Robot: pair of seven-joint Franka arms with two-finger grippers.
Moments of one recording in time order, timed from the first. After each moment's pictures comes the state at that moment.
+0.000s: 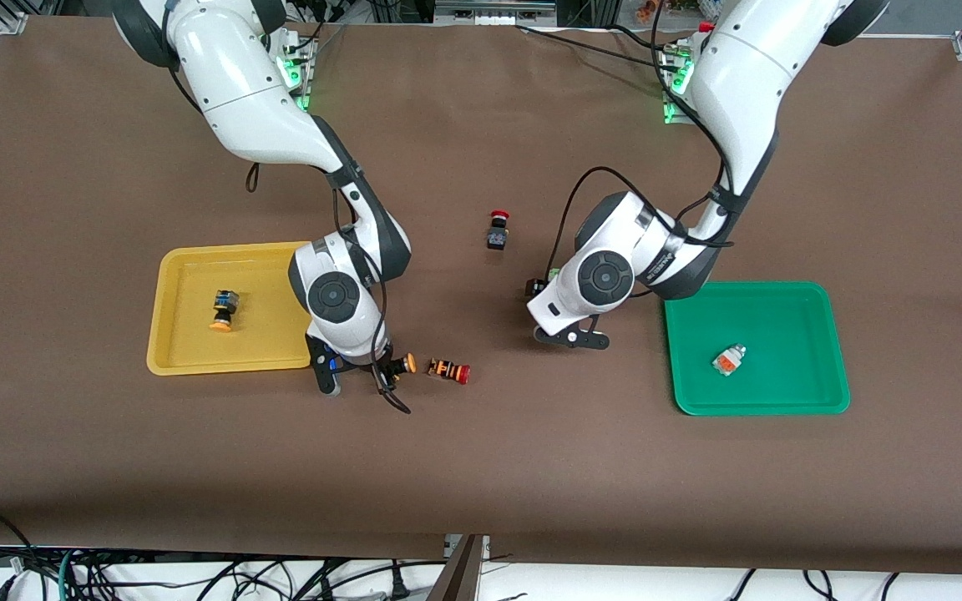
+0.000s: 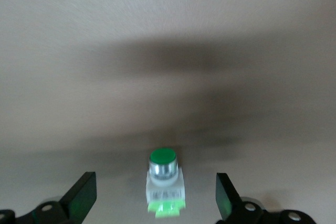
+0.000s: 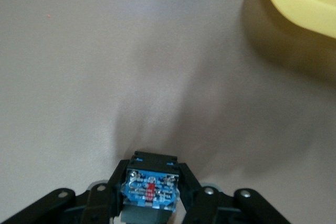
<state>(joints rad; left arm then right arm) -0.31 0.74 -0.29 -1.59 0.02 2.12 -0.45 0.53 0.91 -0.07 -1.37 0.02 2.40 1.63</state>
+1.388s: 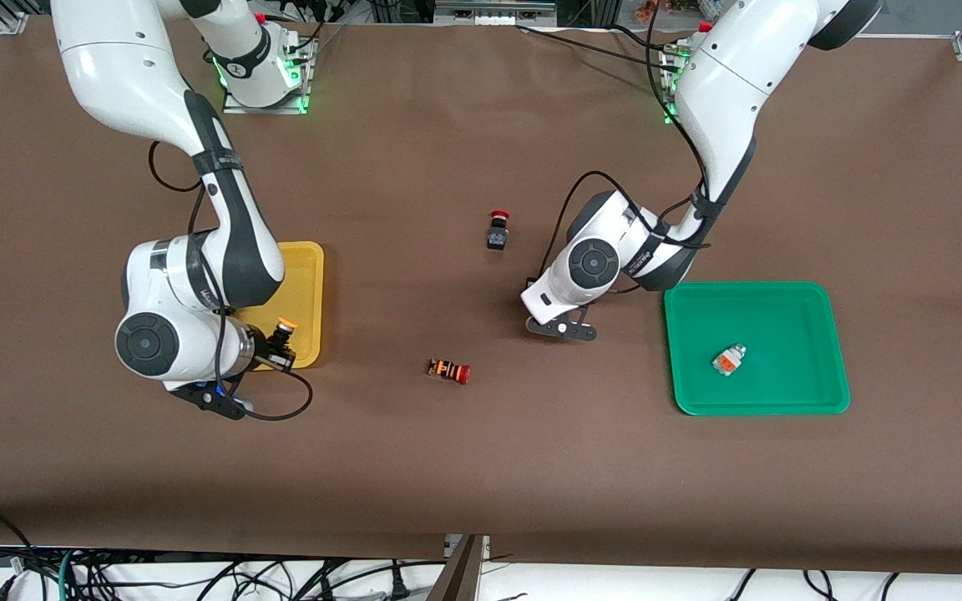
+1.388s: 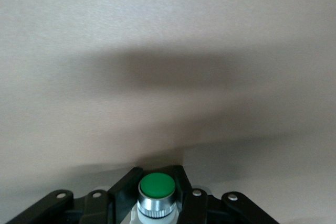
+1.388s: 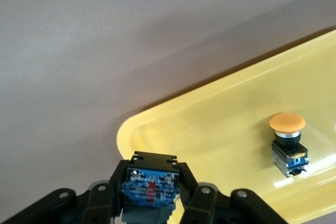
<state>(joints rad) -0.32 0.75 -0.28 -1.67 0.04 2.24 -0.44 0.31 0.74 -0.11 -1.32 0.11 1.84 0.52</state>
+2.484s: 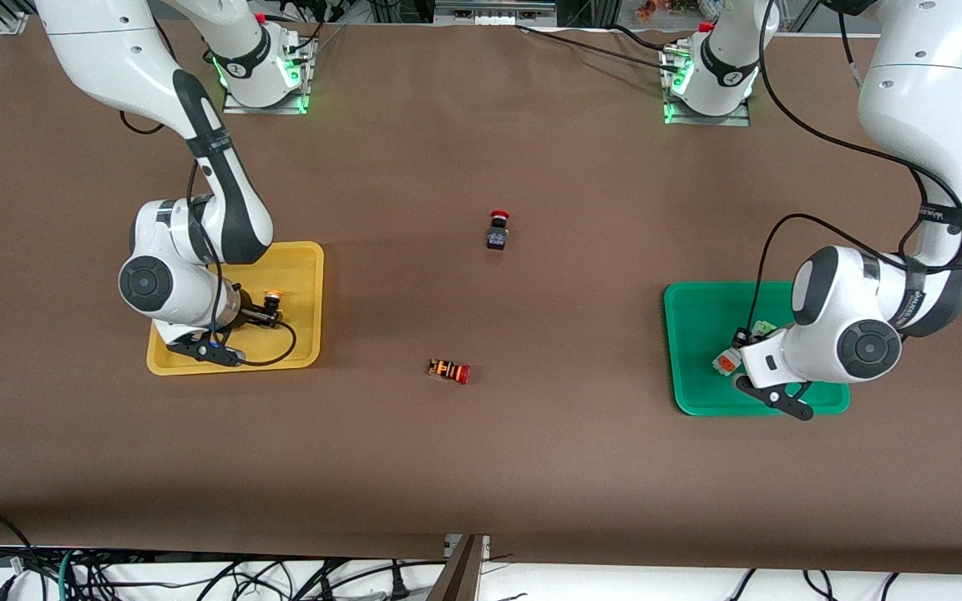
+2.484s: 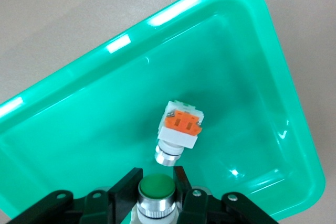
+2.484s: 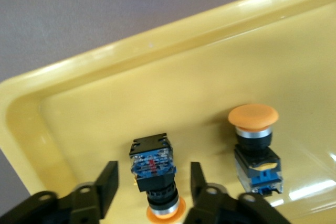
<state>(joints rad) 0.14 0.69 -0.24 -1.52 0.26 1.96 0.29 0.30 0.52 -0.16 -1.87 0.11 2.25 0.34</state>
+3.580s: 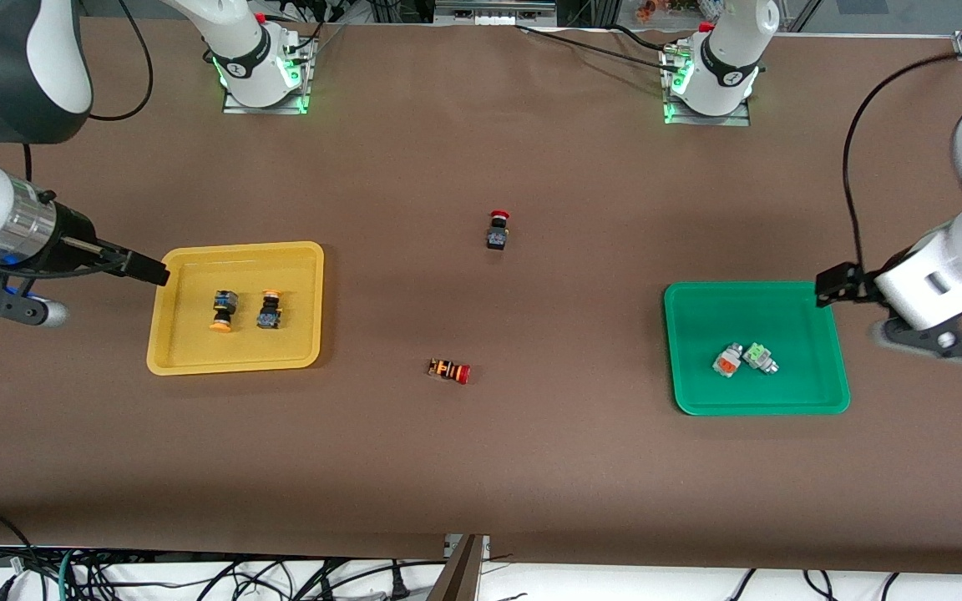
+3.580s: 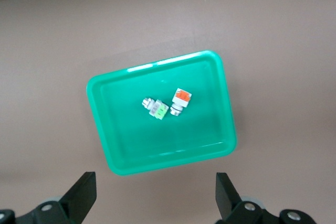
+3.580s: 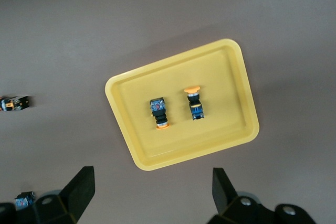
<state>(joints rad) 0.18 0.31 -0.28 -1.31 0.11 1.57 0.01 0.31 0.29 -0.26 -1.37 0.11 1.58 0.29</state>
